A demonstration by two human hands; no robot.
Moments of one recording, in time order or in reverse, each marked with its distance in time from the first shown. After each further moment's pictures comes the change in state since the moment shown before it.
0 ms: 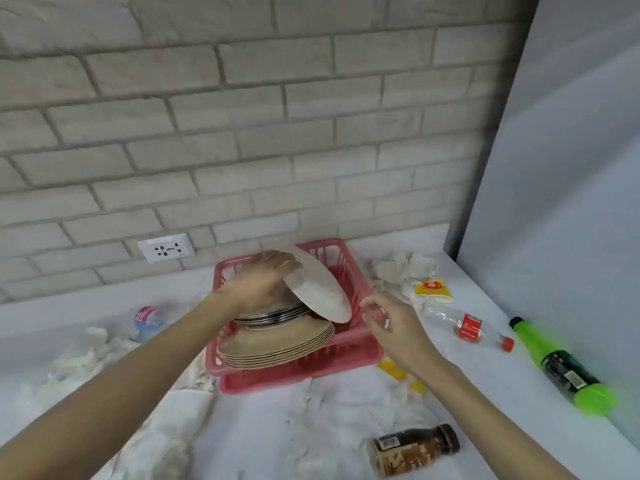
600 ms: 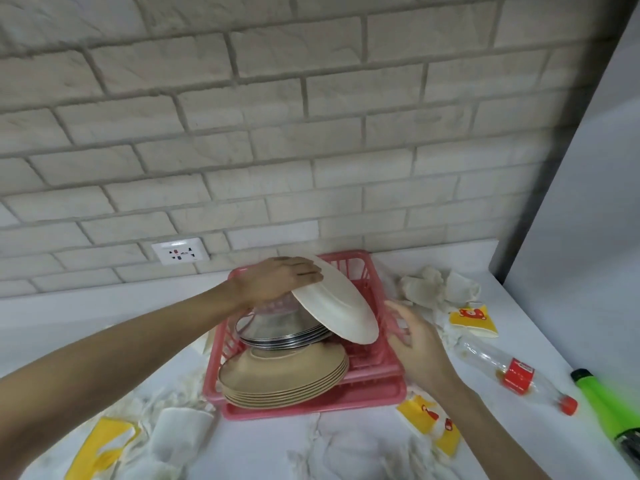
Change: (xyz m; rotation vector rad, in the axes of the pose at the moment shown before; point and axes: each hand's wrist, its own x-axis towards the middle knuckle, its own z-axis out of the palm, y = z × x) left_hand 0.056 -0.043 0.011 0.259 0.012 0.352; right_hand 0.057 0.066 0.016 0.103 -0.051 0.134
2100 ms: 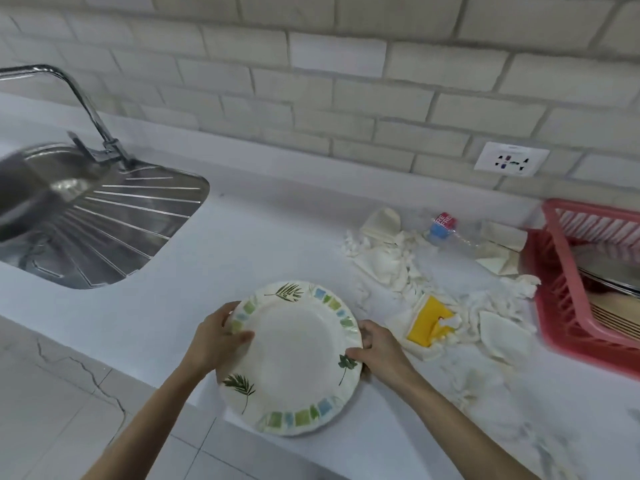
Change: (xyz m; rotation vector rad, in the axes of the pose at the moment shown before) left_hand -0.723 0.111 0.111 -1.243 0.208 -1.773; right_hand -0.168 -0.266 0.543 0.203 -0.751 0.417
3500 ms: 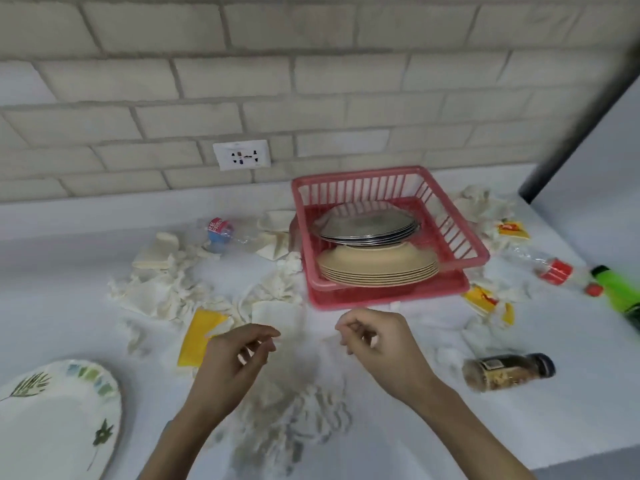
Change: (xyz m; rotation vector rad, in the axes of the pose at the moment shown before) left_hand -0.111 0.235 0.304 0.028 -0.322 0.772; right_hand -0.199 0.068 -0.287 -0.153 0.534 -0.421
